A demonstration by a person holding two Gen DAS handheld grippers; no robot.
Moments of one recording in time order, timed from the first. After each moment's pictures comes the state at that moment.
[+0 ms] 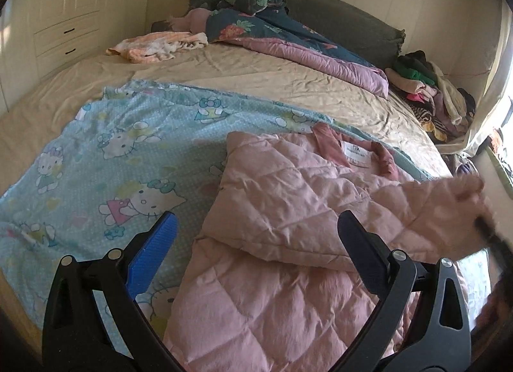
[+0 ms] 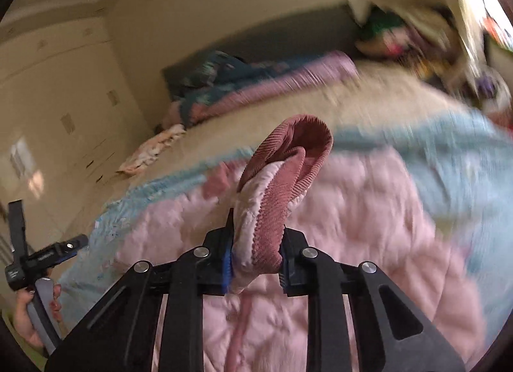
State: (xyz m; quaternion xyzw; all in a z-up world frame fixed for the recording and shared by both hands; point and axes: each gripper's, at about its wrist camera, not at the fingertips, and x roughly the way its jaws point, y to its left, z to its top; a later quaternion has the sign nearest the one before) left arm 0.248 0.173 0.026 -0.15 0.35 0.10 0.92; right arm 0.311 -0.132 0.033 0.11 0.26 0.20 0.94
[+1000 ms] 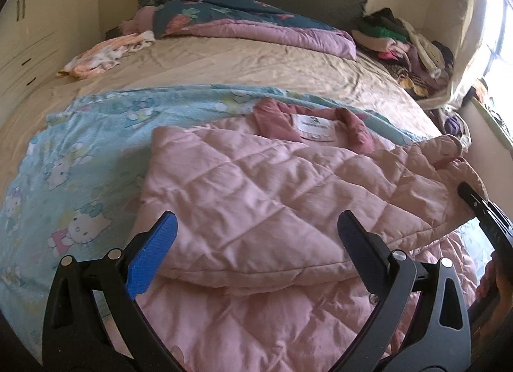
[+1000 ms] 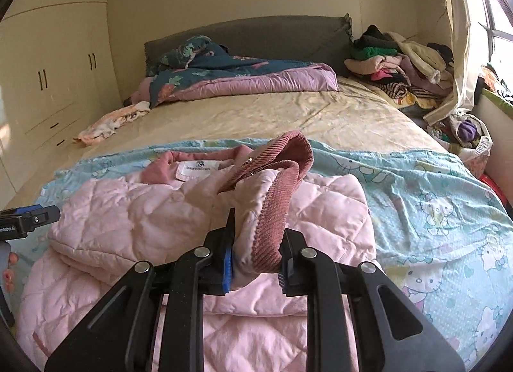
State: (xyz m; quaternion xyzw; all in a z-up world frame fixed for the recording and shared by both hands) left arm 0.326 0.098 0.004 -0.08 0.39 0.03 0.92; right arm 0.362 -0.154 -0.012 0.01 0.28 0.12 0.95
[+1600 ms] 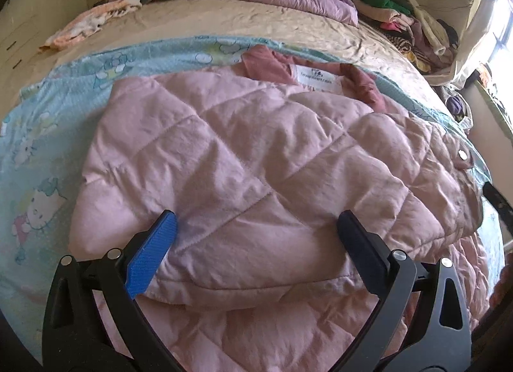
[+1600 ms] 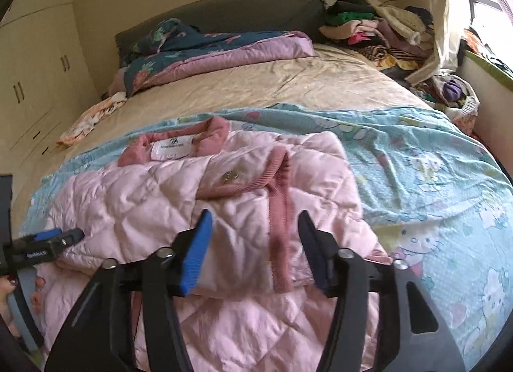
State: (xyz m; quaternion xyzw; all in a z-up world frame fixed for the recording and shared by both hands) left arm 0.359 0.093 -0.058 -0.09 0.46 0.02 0.88; right arm 0.363 -0.176 -0.029 0.06 0.34 0.07 0.94
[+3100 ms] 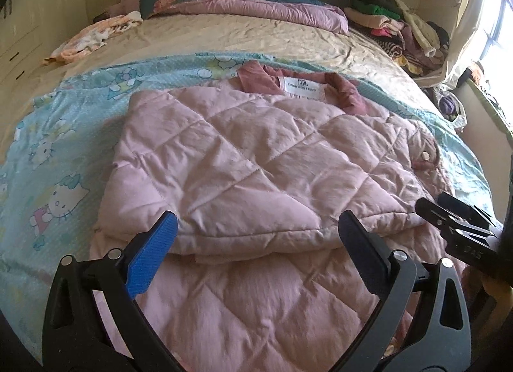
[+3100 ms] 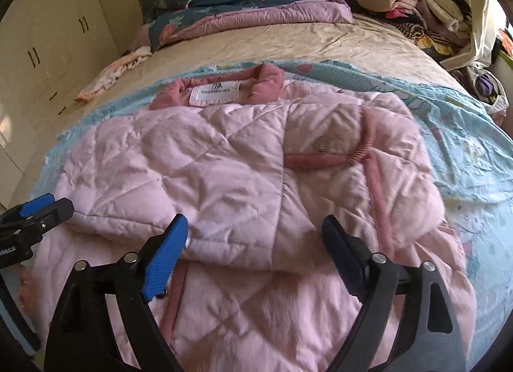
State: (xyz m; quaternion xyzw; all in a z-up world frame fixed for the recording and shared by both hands) left arm 0.316 0.083 -0.023 -0.08 0.43 0.01 0.90; right arm 0.363 -0.115 -0.050 0.02 0.42 0.14 0.90
